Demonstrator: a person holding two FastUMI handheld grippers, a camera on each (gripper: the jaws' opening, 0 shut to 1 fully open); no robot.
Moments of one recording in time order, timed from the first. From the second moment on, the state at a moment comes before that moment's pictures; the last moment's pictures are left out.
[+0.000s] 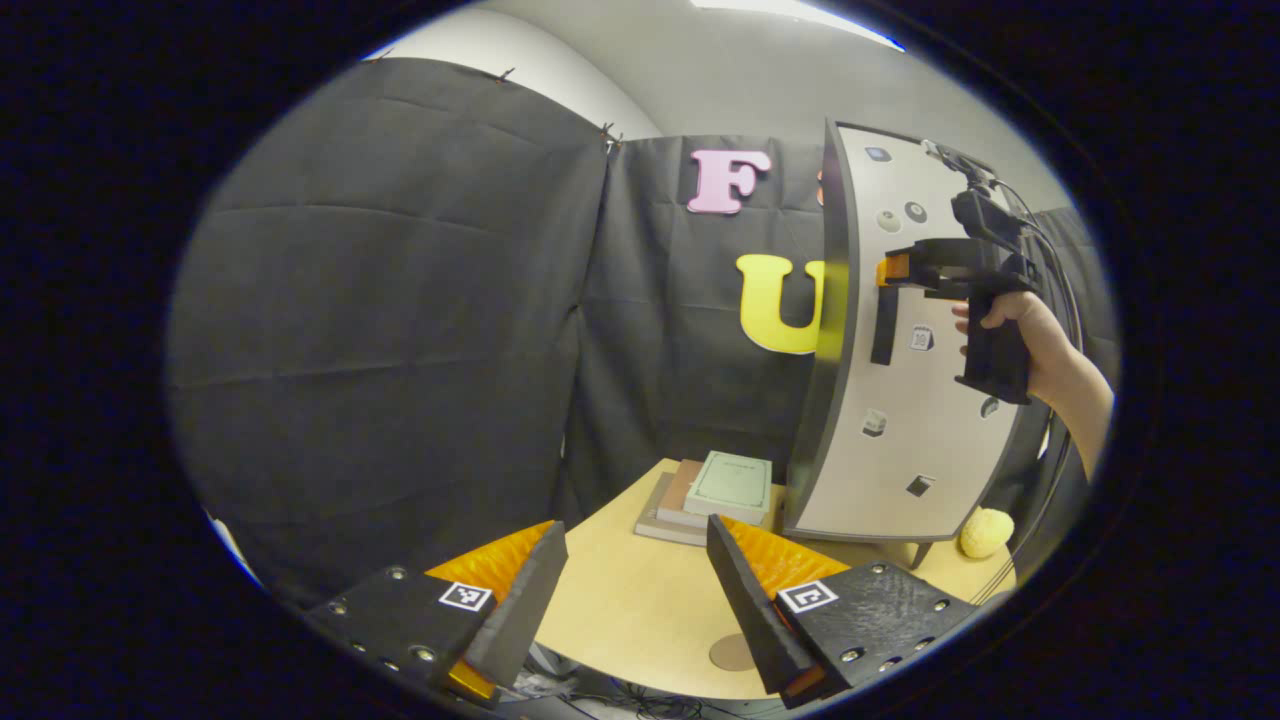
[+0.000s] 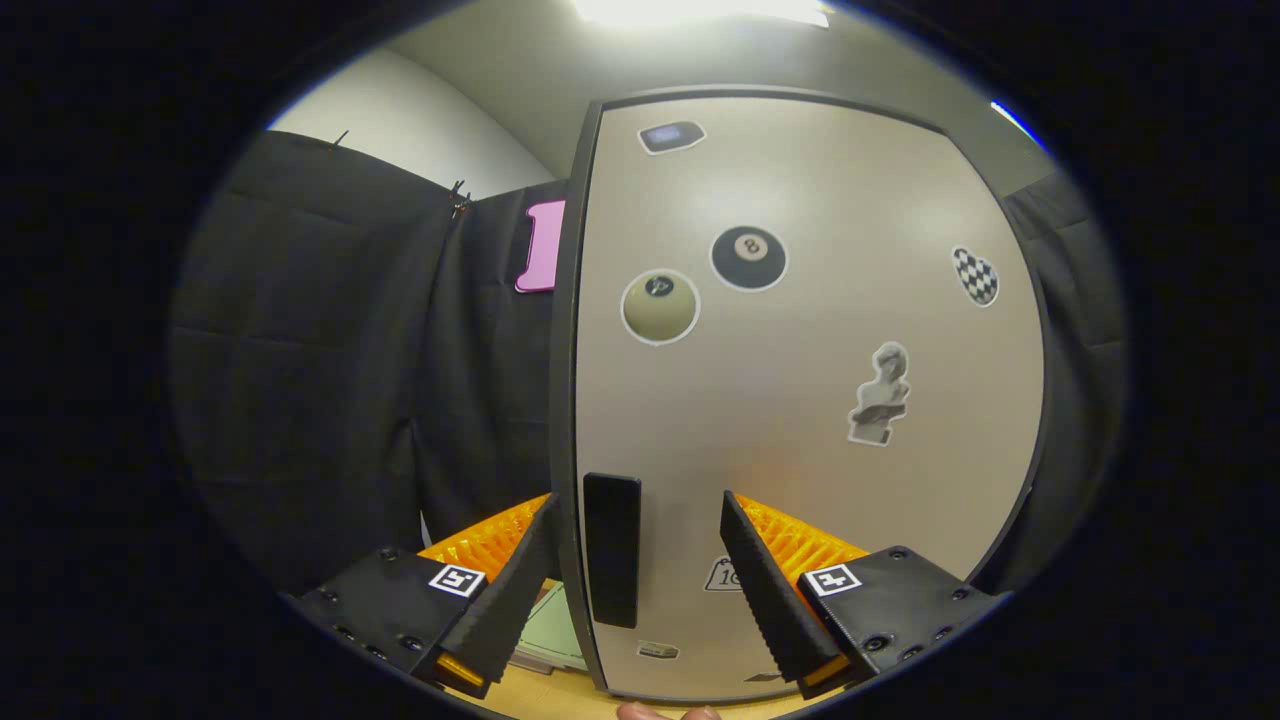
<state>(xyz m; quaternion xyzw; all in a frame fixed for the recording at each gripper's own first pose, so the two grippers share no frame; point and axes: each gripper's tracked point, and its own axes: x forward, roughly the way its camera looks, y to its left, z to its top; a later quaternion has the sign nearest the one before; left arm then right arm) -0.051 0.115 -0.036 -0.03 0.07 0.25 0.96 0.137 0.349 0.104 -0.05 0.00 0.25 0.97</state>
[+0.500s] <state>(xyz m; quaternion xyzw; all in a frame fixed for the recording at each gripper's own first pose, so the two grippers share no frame) -0.052 0.115 -0.020 -0.06 0.06 0.28 0.96 0.152 0.369 0.074 -0.02 0.03 0.24 0.97</state>
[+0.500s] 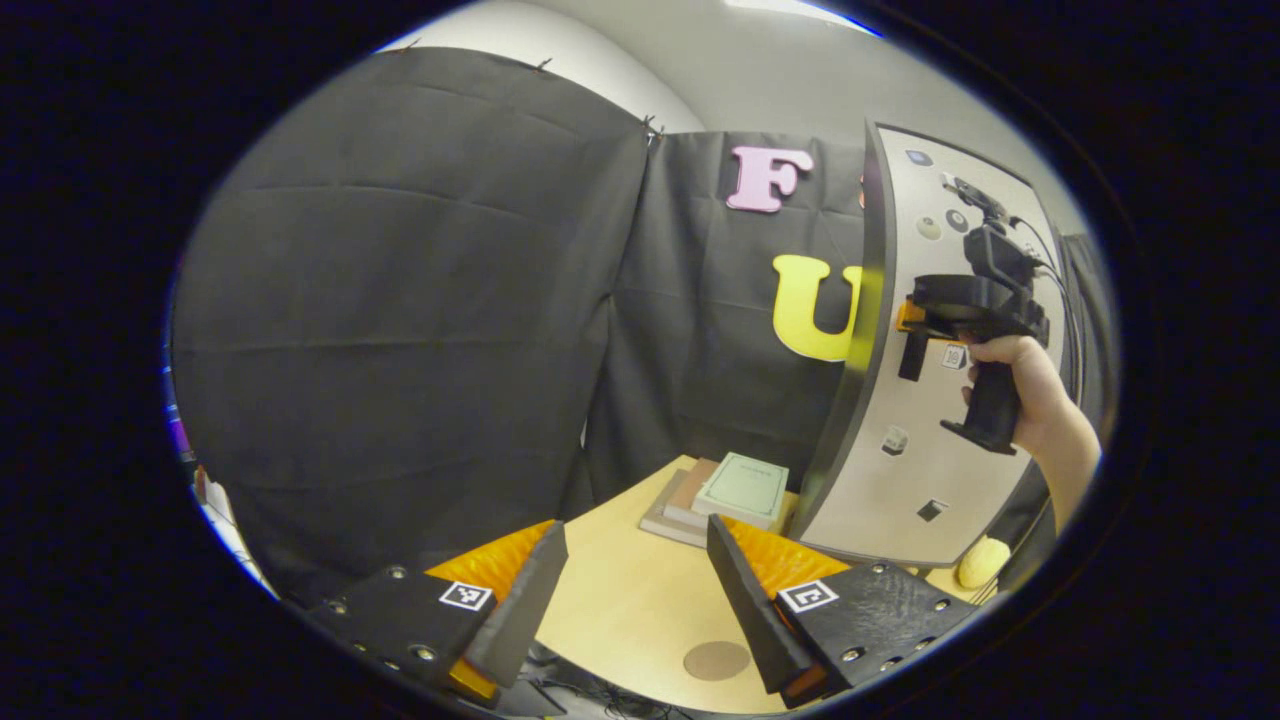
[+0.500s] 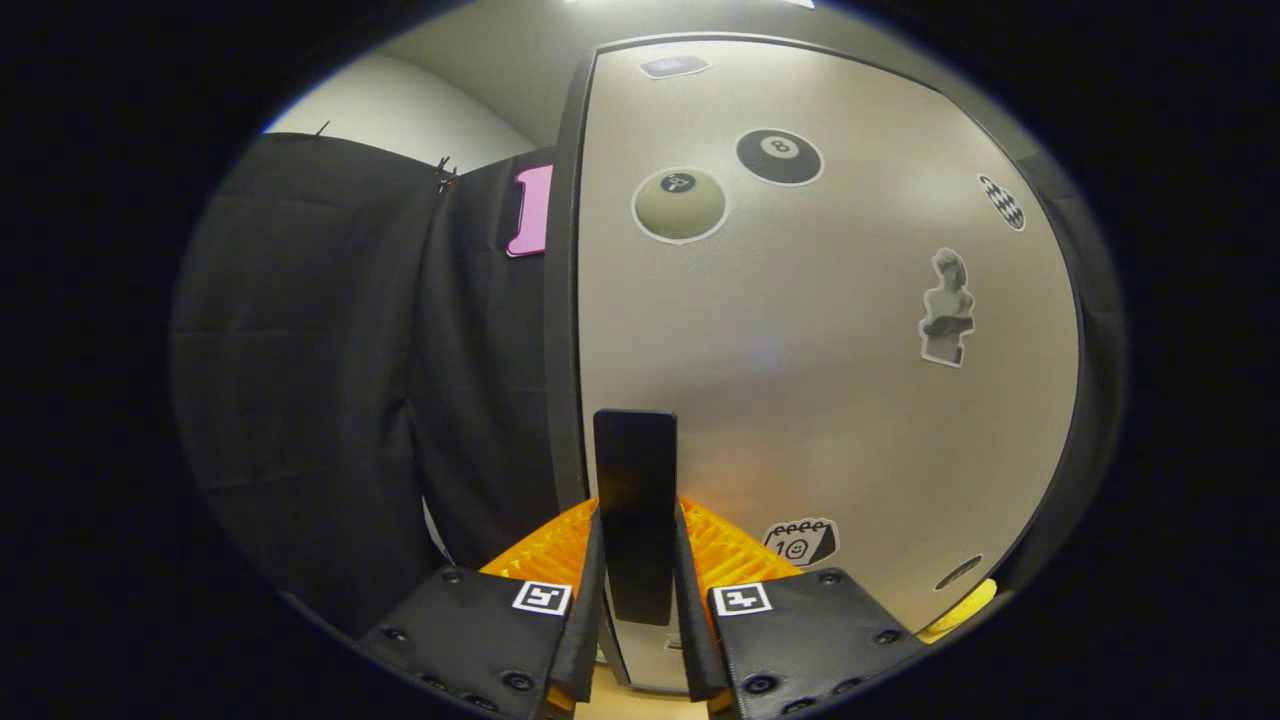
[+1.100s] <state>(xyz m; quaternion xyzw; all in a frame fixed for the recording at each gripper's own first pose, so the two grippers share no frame) -0.032 0.124 -0.012 -0.01 0.07 0.19 0.98 0.142 0.367 0.070 -0.01 0.05 0.26 0.96</state>
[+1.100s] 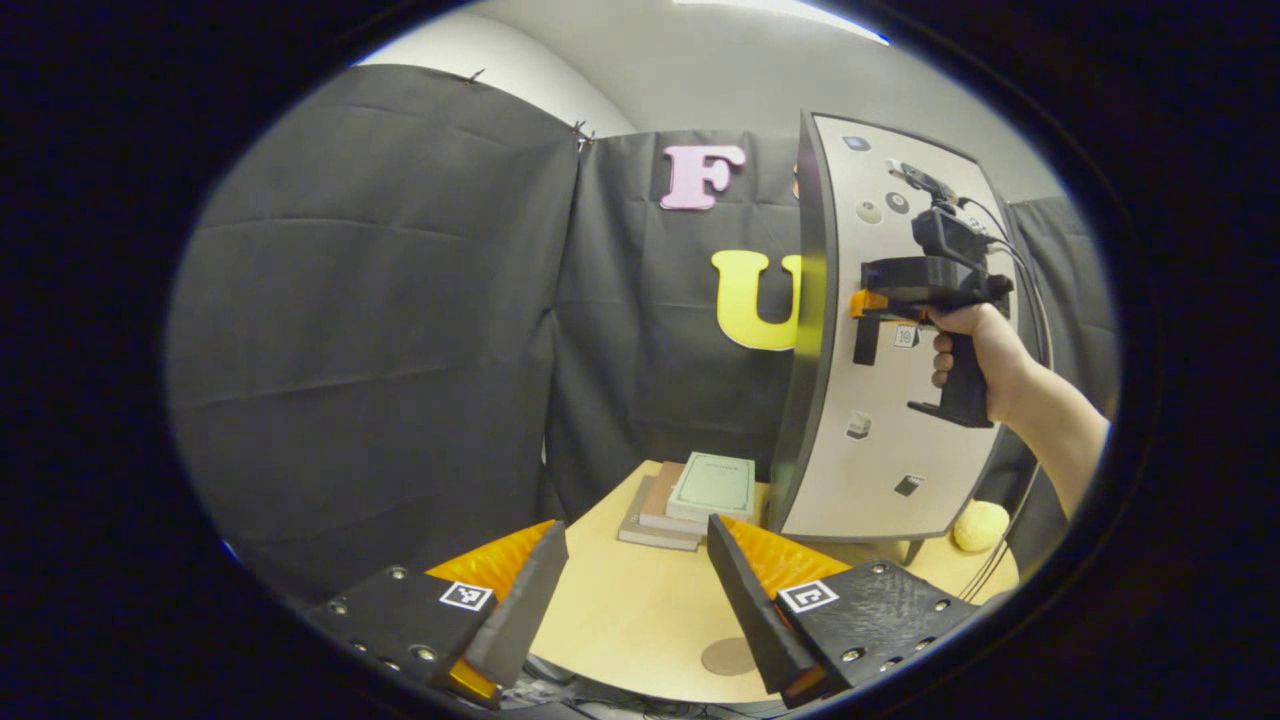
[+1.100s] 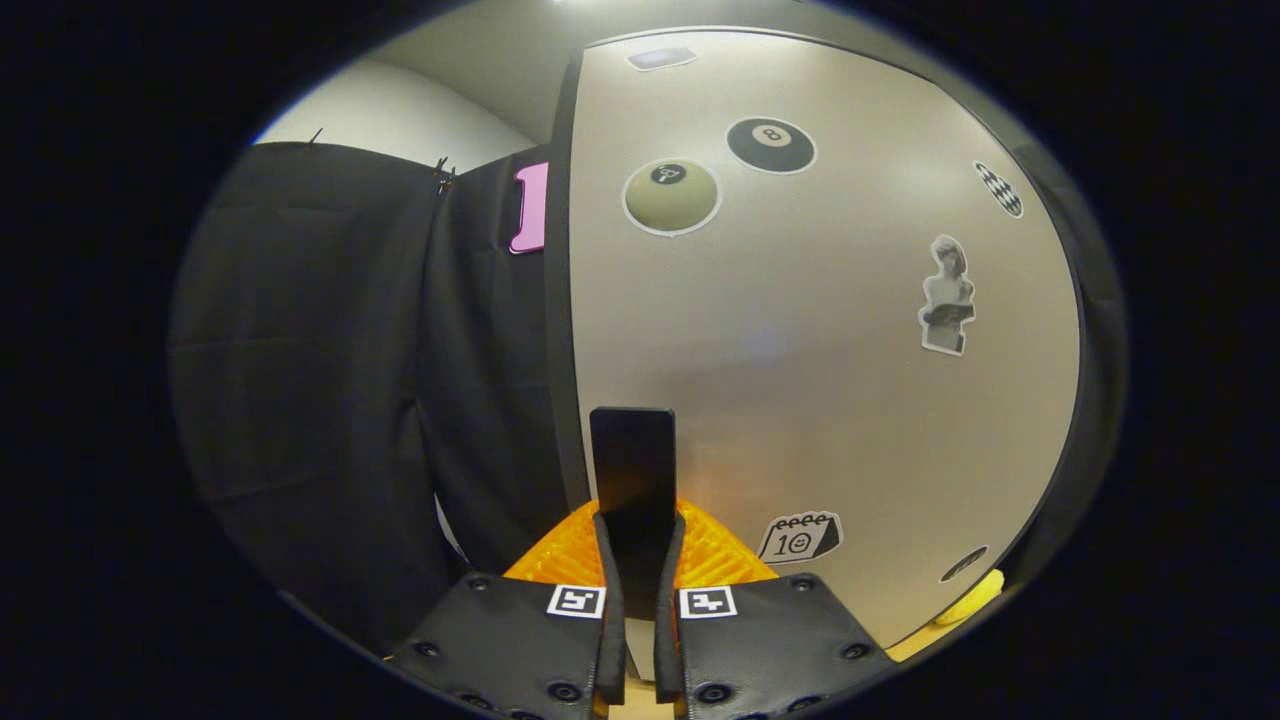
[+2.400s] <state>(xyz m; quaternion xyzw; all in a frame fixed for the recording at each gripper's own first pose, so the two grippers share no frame) -0.009 0.066 -0.034 -0.03 0.10 0.04 0.99 0.050 0.280 0.079 0.00 0.06 0.29 0.96</state>
